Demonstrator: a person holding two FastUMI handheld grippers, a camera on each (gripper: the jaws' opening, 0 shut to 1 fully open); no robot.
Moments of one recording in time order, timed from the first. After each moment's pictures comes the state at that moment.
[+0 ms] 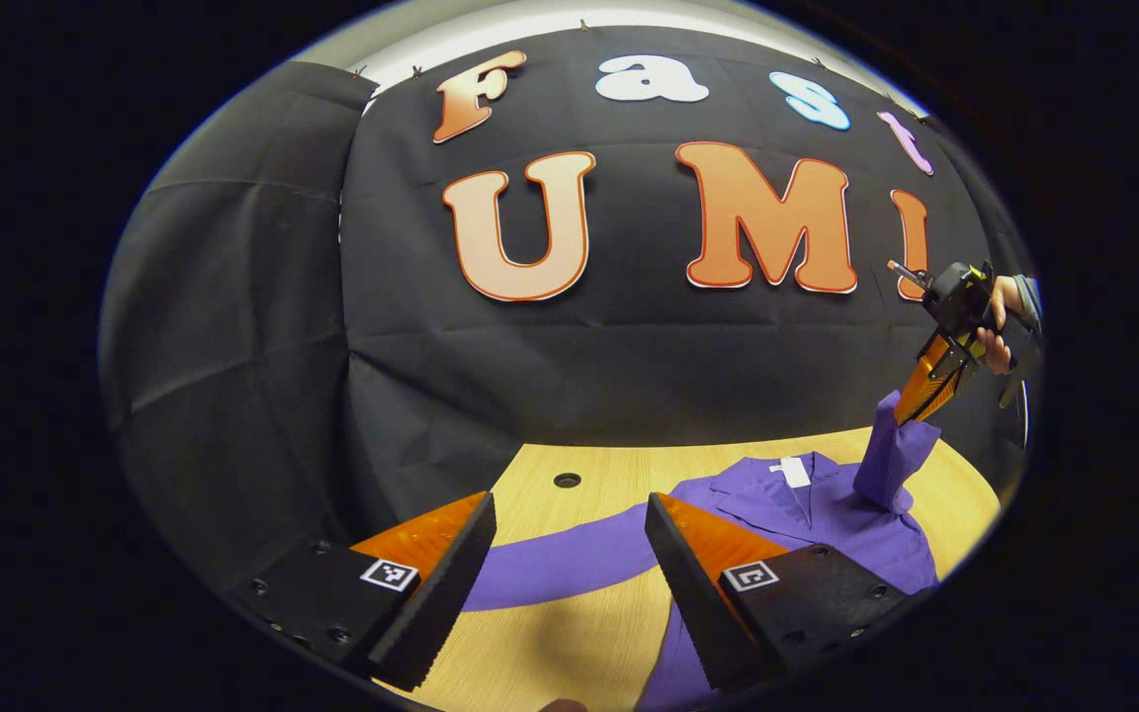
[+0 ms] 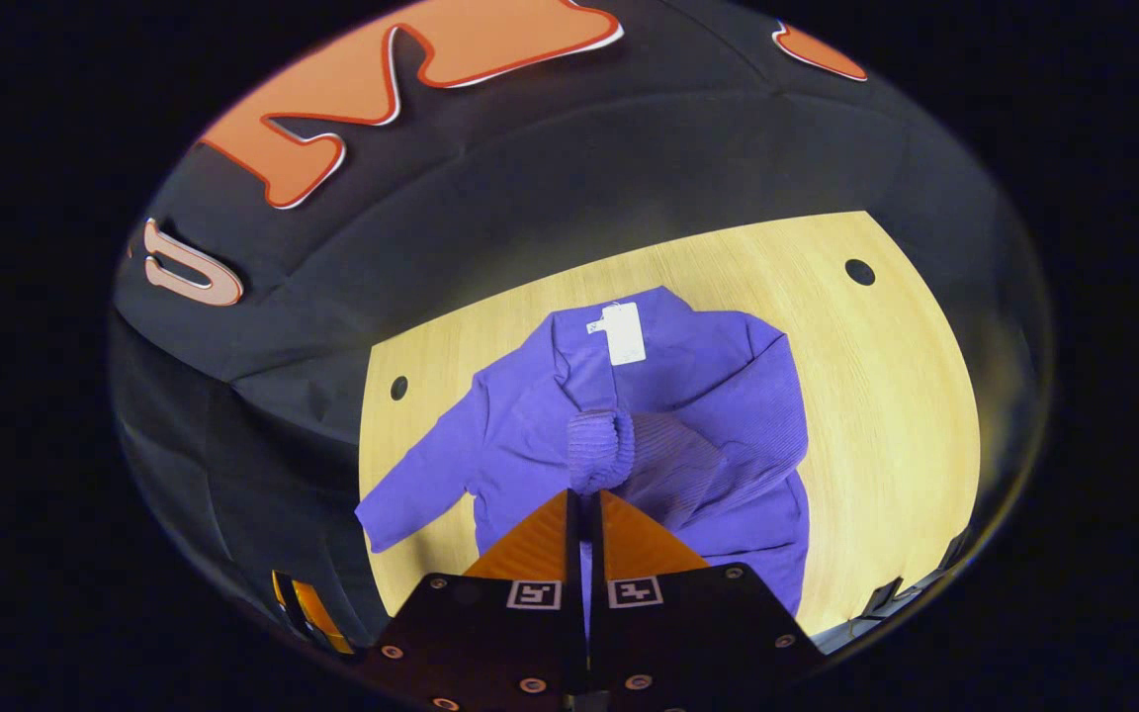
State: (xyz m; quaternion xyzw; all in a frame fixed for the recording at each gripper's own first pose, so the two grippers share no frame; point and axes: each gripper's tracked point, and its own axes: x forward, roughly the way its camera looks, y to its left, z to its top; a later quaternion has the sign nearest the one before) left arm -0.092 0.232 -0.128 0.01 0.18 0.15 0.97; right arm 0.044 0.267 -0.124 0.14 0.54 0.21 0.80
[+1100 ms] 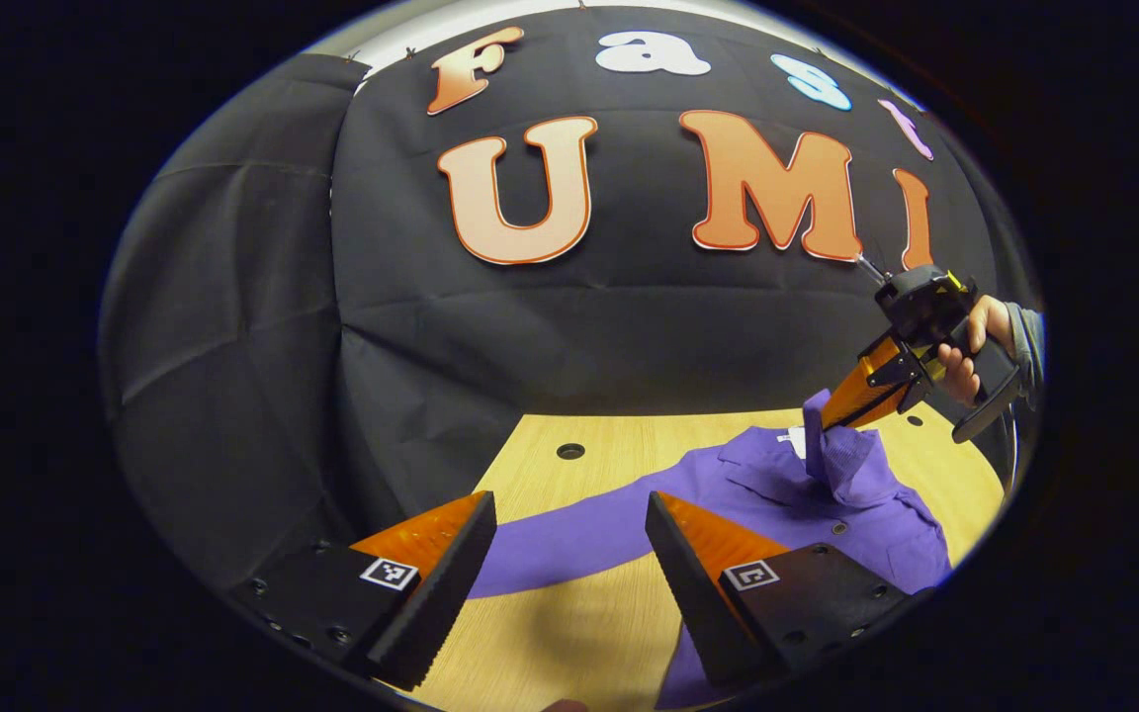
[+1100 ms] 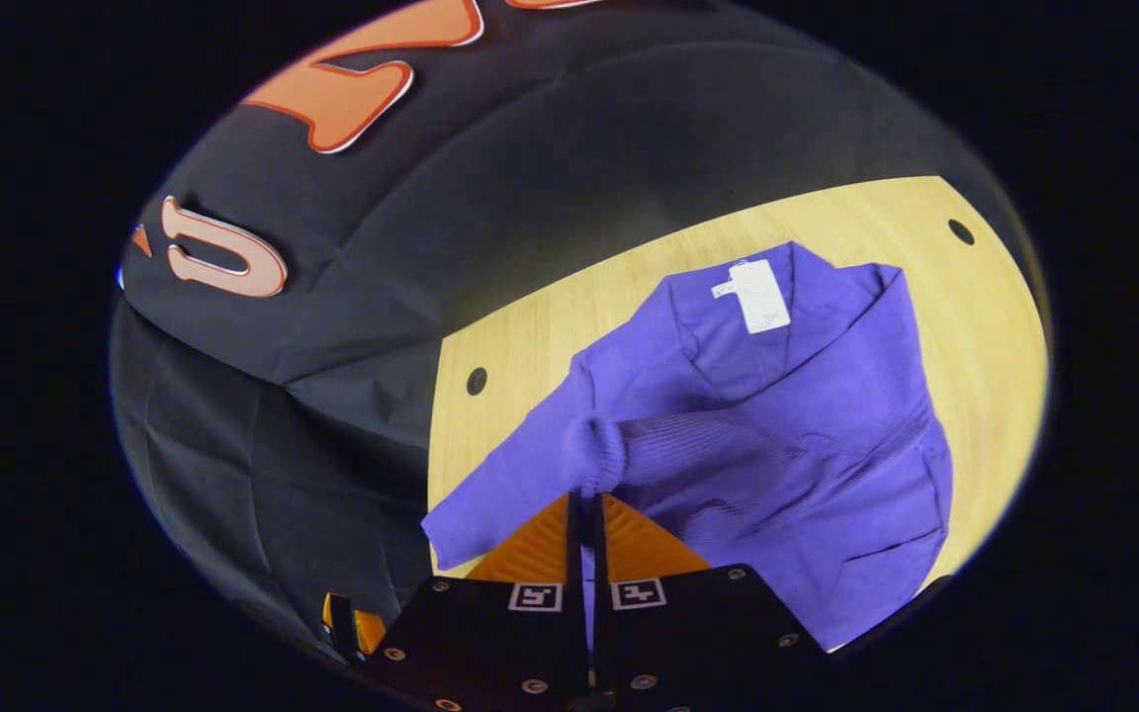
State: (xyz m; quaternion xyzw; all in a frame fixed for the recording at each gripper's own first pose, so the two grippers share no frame) left arm -0.093 0.249 -0.162 0.01 0.23 0.14 0.96; right arm 0.019 0.403 -0.152 0.23 0.53 0.30 0.76
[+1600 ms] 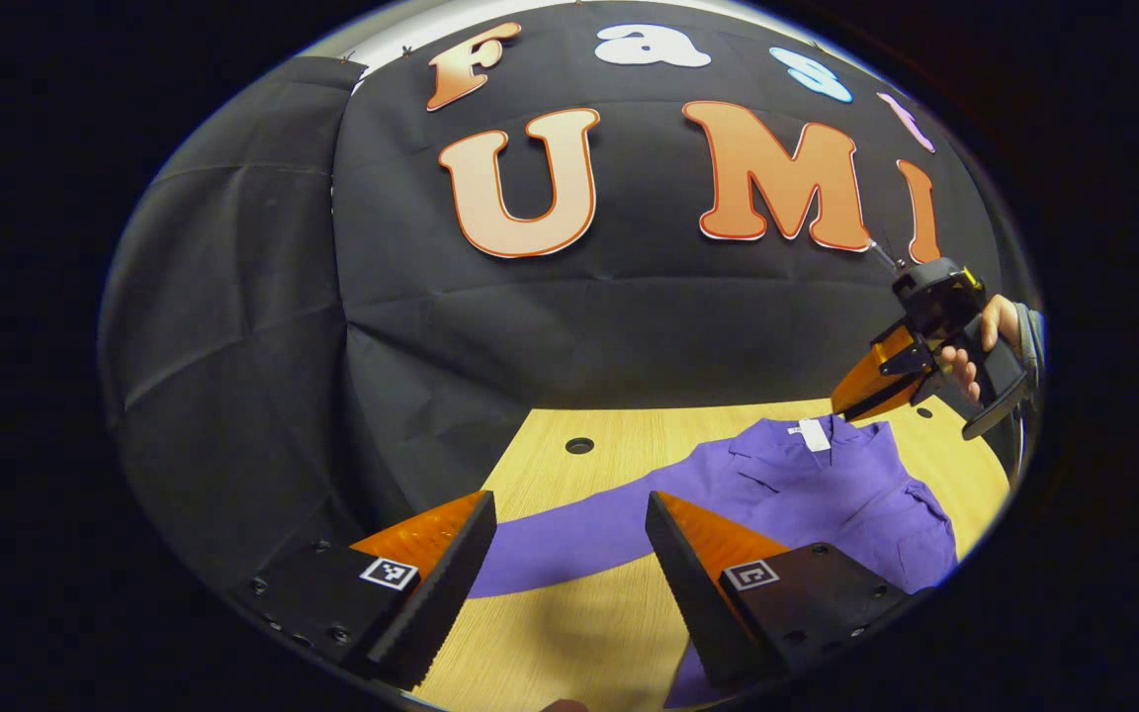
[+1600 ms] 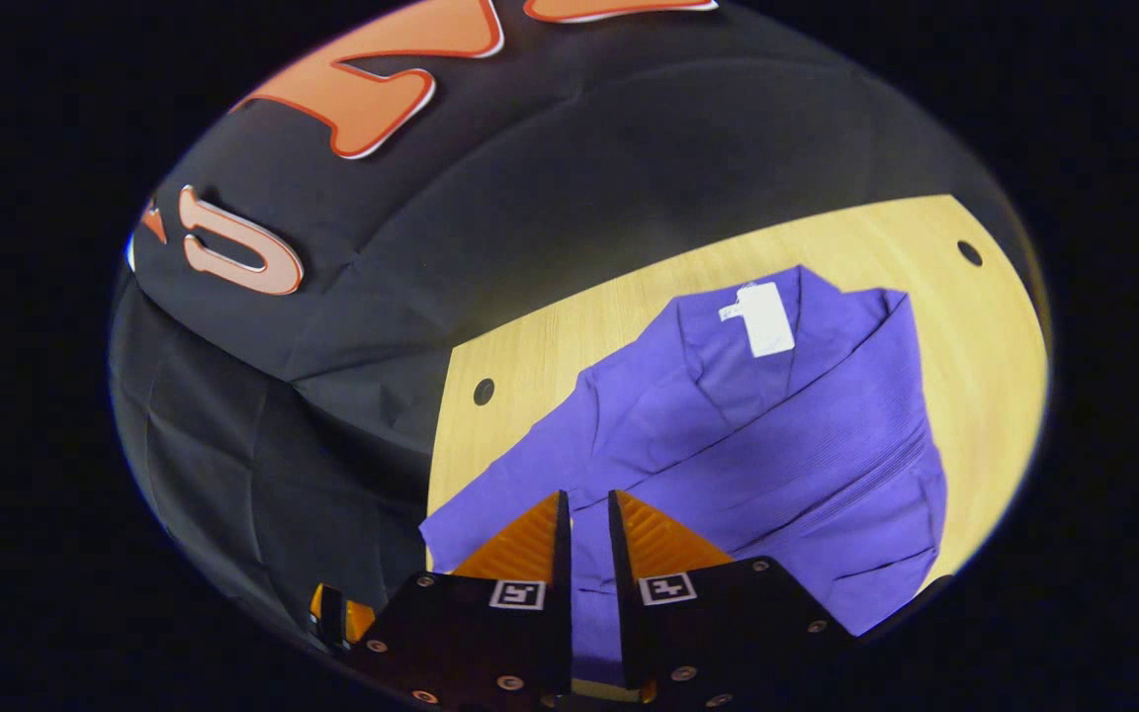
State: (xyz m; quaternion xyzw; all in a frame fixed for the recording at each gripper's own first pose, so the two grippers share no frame) left arm -0.086 0.252 -0.166 0.03 0.24 0.15 0.96; right arm 0.033 0.373 -0.145 0.19 0.48 0.30 0.80
